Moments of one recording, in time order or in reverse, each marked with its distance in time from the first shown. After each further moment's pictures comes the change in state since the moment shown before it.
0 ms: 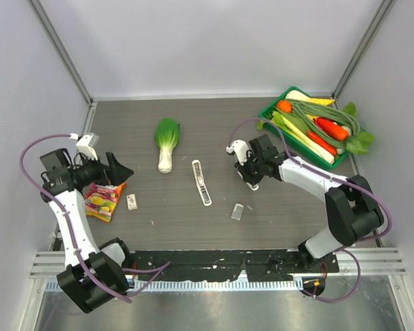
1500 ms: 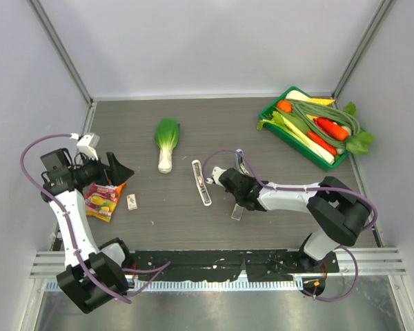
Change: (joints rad) left arm -0.006 -0.002 0.000 0.000 0.000 0.000; right arm 0.397 0.061 -0.195 0.332 0.846 -0.164
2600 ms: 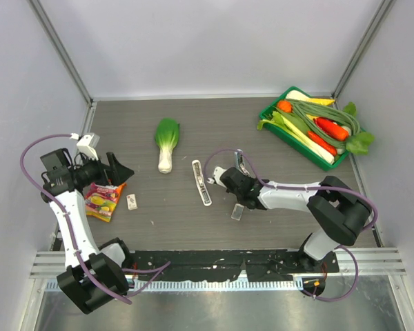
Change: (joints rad) left arm 0.000 -0.005 0.000 0.000 0.000 0.000; right arm -0.023 0.001 0.008 -0.048 -0.060 0.040
